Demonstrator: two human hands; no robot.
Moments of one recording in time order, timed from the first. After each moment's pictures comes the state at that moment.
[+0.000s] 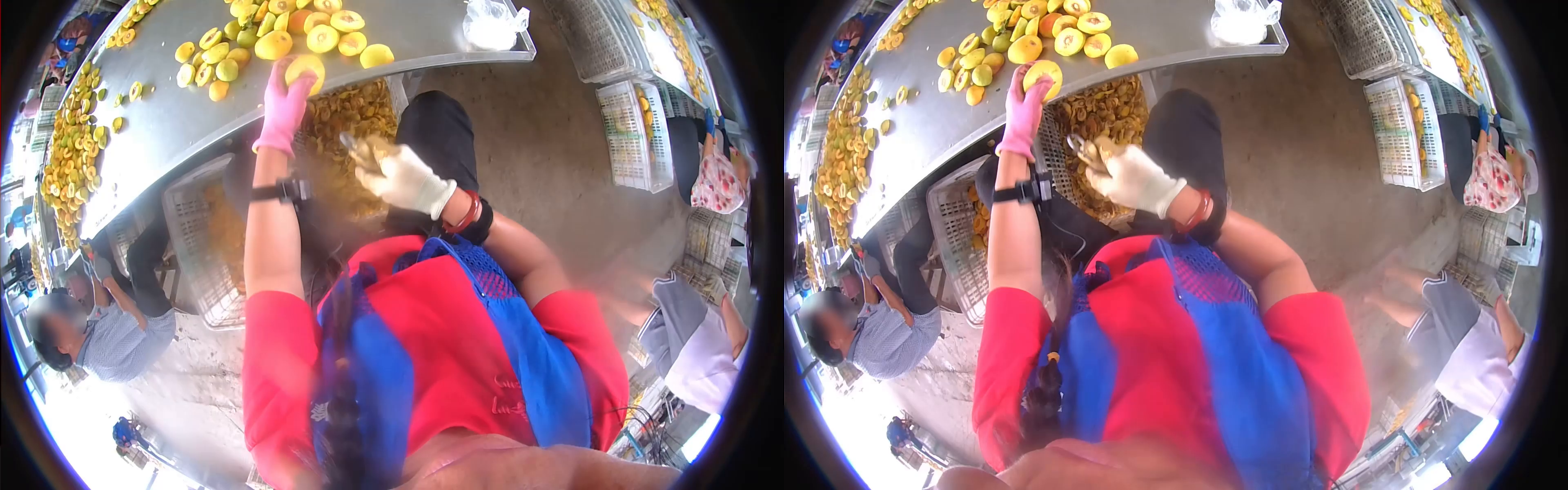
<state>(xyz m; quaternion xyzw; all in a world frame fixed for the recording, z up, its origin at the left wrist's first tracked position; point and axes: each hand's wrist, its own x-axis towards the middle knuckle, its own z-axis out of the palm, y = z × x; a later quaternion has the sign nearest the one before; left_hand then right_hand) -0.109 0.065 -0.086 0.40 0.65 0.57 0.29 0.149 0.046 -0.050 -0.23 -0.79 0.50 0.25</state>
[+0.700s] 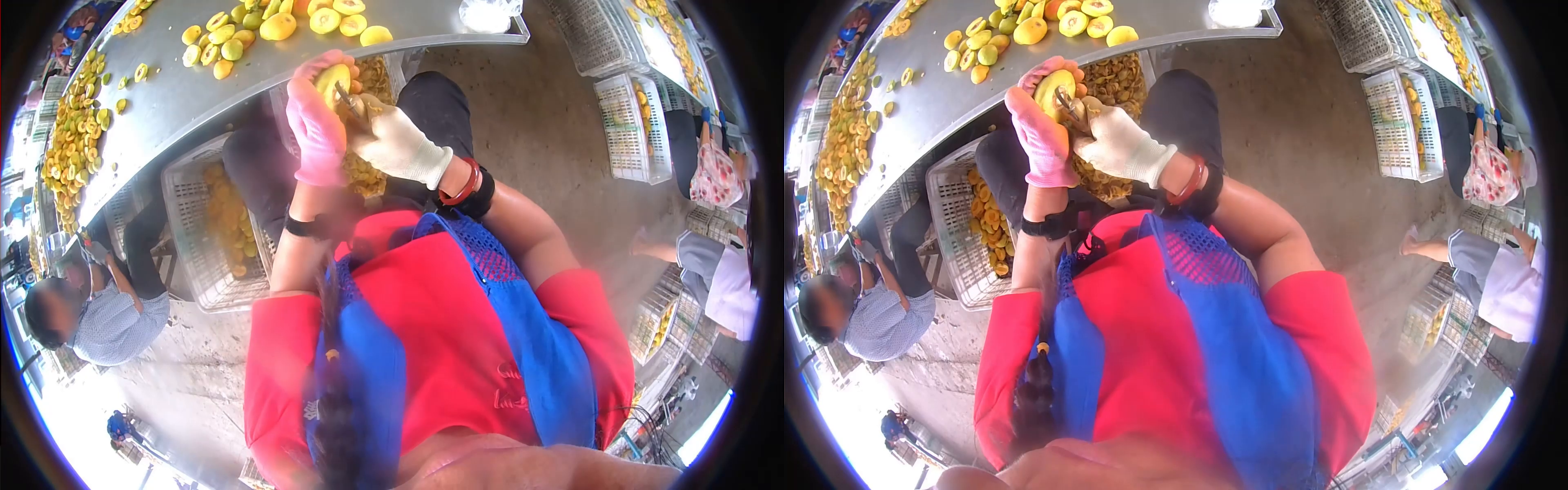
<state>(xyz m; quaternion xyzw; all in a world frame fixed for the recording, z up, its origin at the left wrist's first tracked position) 0.024 -0.007 -0.003 0.32 0.45 0.78 0.30 0.141 0.035 -0.022 -0.18 -0.81 0.48 0.29</state>
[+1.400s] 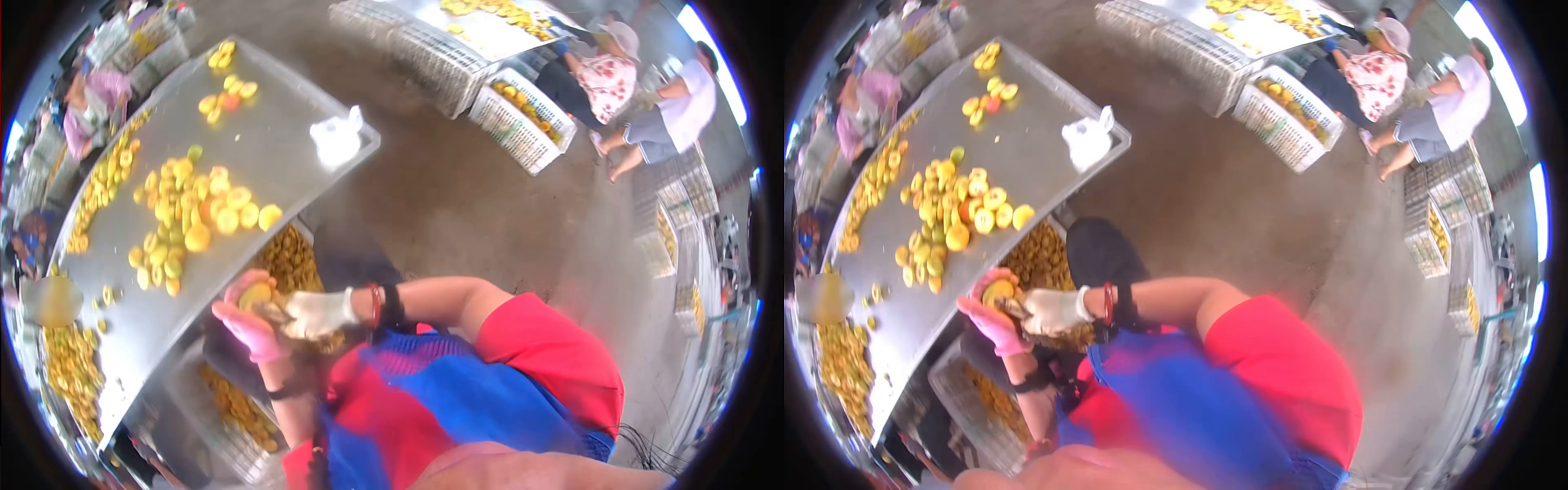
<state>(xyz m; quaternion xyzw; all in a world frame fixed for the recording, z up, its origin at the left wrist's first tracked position) 0.027 -0.016 0.015 0.31 0.51 0.73 0.34 0.154 0.033 0.000 -0.21 -0.69 0.69 0.05</state>
